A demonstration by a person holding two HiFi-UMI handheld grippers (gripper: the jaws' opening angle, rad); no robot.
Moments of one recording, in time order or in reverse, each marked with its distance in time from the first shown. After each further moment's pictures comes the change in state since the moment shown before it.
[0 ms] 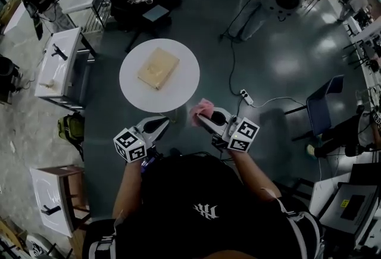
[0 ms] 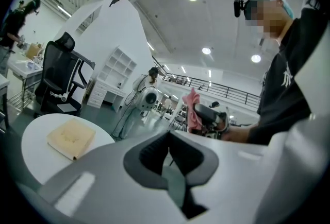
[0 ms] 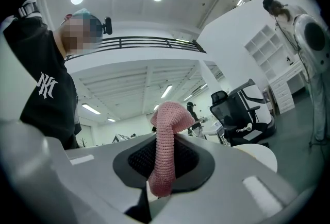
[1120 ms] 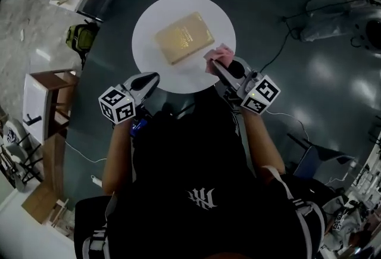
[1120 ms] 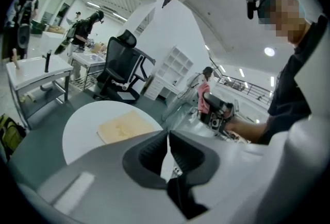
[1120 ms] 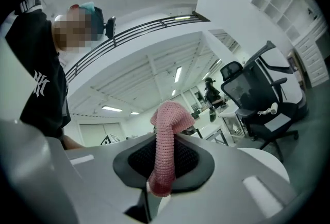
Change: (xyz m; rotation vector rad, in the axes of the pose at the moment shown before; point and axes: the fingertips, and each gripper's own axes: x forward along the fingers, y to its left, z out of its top) left arm 0.056 0.241 0.018 -0.312 0.015 0.563; right arm 0.160 -0.293 0.029 0.111 0.194 0.308
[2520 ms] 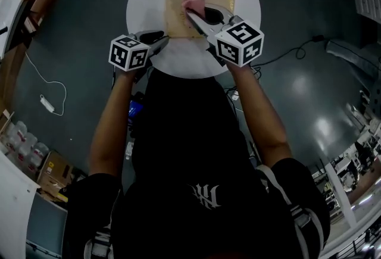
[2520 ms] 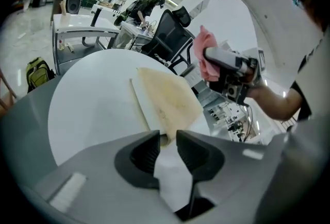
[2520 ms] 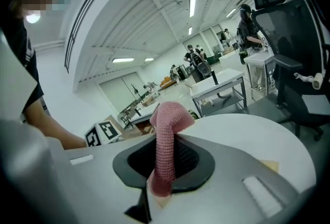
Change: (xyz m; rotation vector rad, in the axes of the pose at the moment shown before) left arm 0.108 0.154 -0.127 -0.430 0.123 0.296; right arm 0.201 -0.107 -0.163 -0.036 0.696 0.262
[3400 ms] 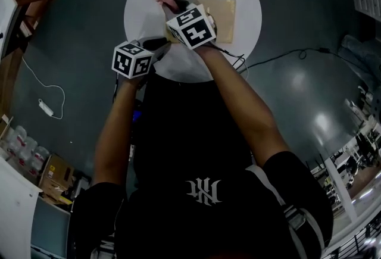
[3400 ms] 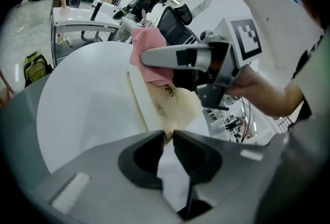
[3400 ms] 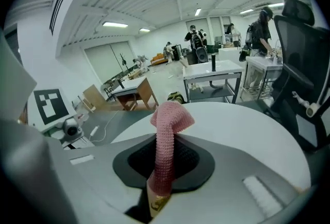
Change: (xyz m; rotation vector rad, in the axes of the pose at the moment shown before) left arm 0.011 0.003 -0.006 -0.022 0.023 -0.030; right arm 0.111 -0.031 -0.042 -0.152 0.284 -0.216
